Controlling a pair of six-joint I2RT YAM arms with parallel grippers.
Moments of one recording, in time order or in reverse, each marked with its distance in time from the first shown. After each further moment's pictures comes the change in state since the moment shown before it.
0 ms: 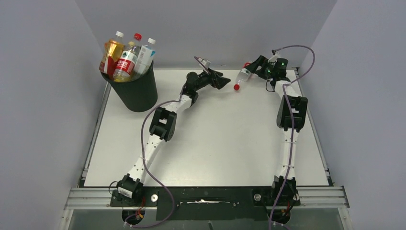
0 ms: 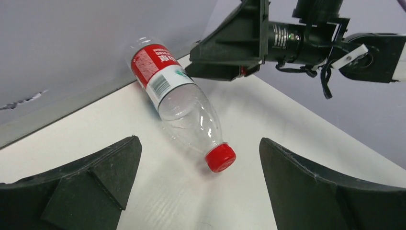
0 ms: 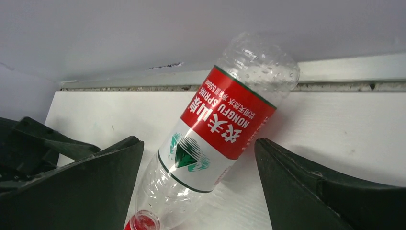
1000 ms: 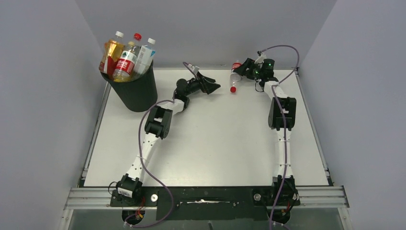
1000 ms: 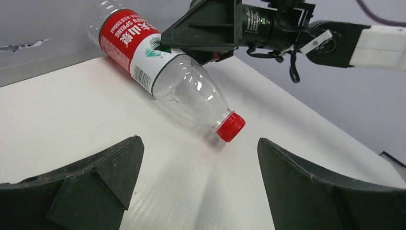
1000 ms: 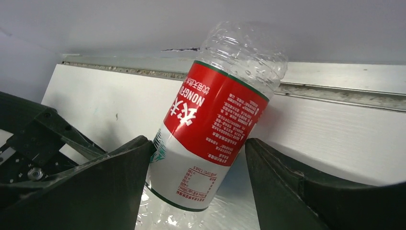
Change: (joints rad) left arm 0.053 0.037 -0.136 0.198 0.100 -0.131; right arm 0.097 0.140 0.198 -0.063 -0.011 -0.032
